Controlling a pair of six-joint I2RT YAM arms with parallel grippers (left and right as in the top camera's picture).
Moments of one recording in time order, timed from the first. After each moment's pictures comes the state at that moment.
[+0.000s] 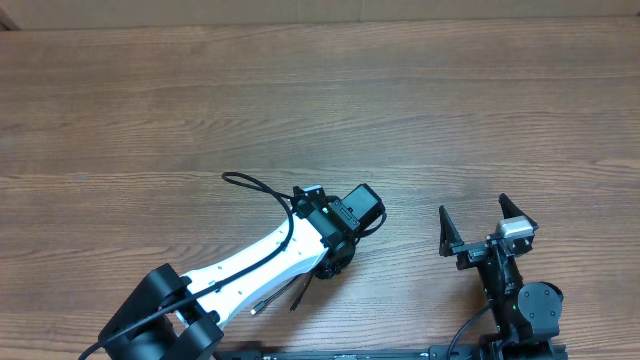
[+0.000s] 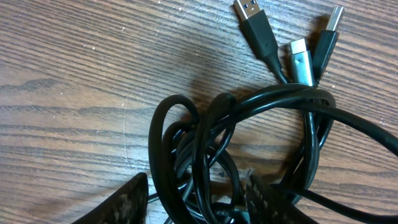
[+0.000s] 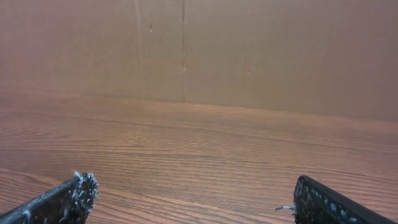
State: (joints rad) left arm -0.87 1.65 1.07 -0.91 -0.21 -1.17; right arm 0.09 0.01 0.02 -0.03 -0.10 -0.01
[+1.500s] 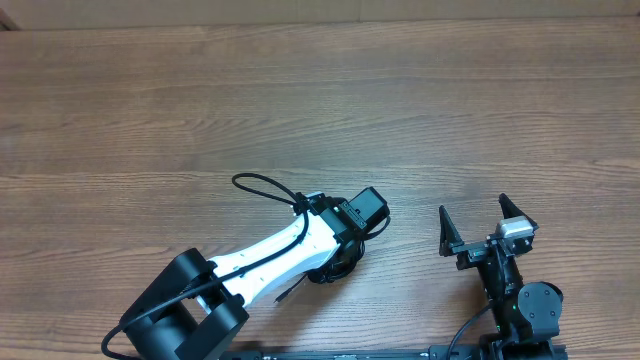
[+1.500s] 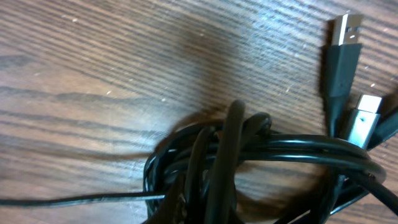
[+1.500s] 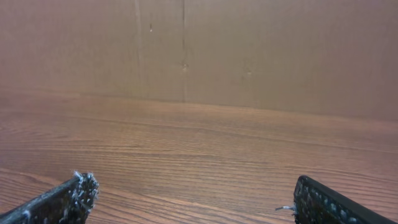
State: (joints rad) left arm -0.88 1.74 1.07 -0.89 -0.19 -1.23; right arm 0.09 0.01 0.02 -0.03 -0.10 -0.01
